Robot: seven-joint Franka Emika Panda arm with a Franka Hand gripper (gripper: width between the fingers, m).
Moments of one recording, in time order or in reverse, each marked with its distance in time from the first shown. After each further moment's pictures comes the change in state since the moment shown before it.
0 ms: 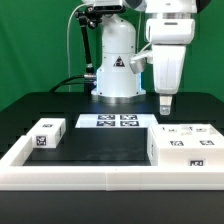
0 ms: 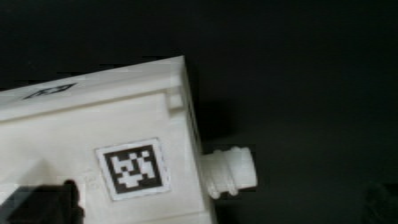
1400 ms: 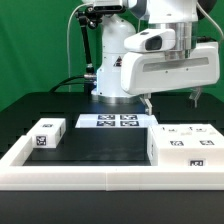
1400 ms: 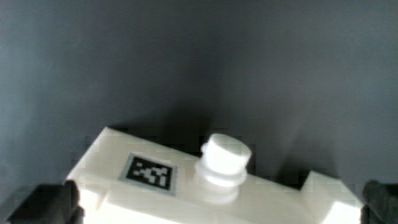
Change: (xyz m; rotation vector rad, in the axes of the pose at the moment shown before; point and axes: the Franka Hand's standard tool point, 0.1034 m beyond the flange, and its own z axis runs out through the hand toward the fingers) arm 0.015 -0.021 0.013 0.038 0.050 1.102
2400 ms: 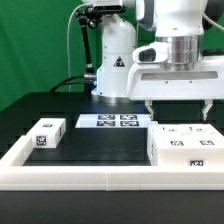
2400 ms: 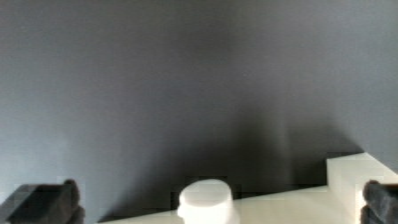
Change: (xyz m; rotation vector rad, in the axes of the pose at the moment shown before) arm -0.006 -0.016 0.027 0.000 -0.002 0.427
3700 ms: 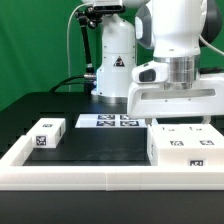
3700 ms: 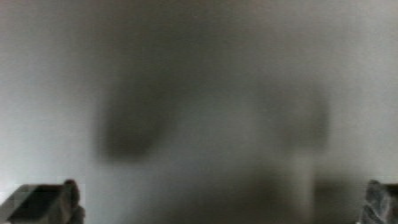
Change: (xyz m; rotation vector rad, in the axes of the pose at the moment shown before) arm -0.003 0.001 0.039 0.017 -0.004 -0.080
